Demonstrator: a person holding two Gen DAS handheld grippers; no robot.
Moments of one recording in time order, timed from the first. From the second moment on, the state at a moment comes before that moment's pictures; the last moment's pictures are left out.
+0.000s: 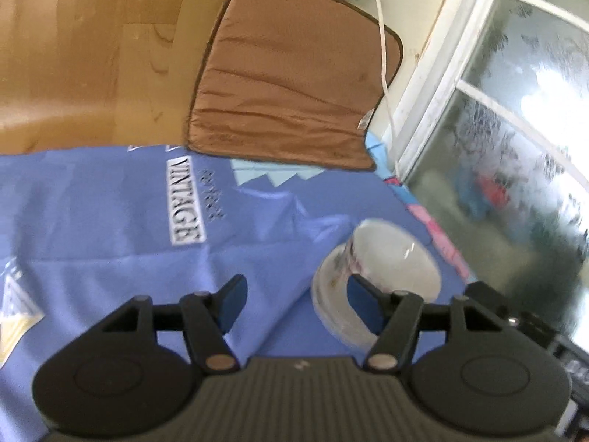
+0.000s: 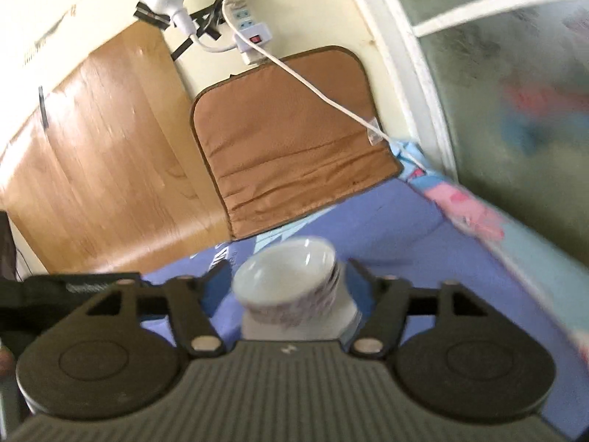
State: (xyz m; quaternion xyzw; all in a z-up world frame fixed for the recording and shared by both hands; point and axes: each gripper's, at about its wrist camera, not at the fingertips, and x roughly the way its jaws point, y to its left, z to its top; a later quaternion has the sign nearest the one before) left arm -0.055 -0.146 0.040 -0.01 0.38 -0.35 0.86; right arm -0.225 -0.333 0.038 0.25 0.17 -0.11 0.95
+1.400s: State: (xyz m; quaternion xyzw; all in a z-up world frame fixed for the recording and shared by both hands) left arm -0.114 -0.060 0.018 0.07 0.34 -0.27 0.90; right arm -0.246 -0.238 0.012 0.26 0.25 -0.15 0.92
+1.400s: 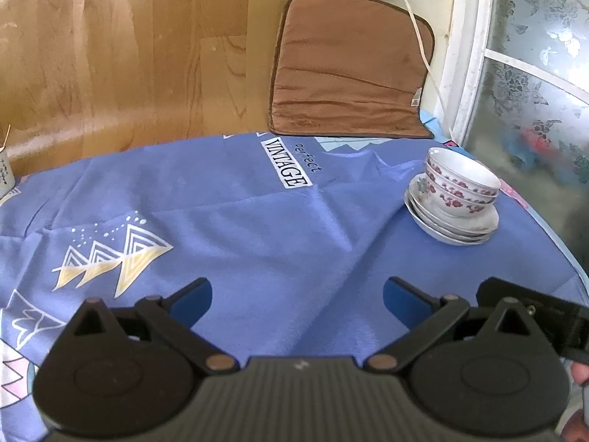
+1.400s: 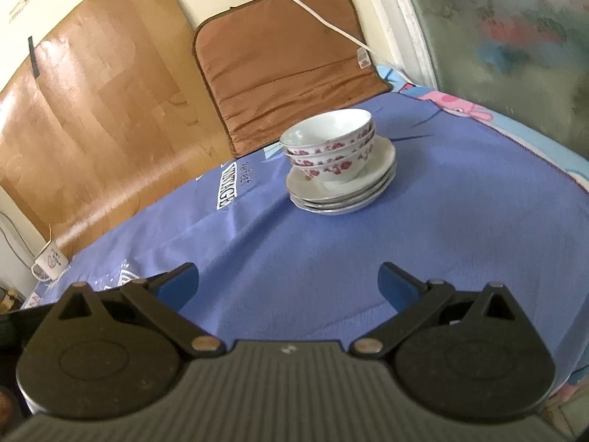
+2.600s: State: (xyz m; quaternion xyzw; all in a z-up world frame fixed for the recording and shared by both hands) left arm -0.123 -0.073 0.014 0.14 0.35 -0.26 0.89; right arm -0.247 -0.248 0.002 0.29 0.24 -0.16 0.91
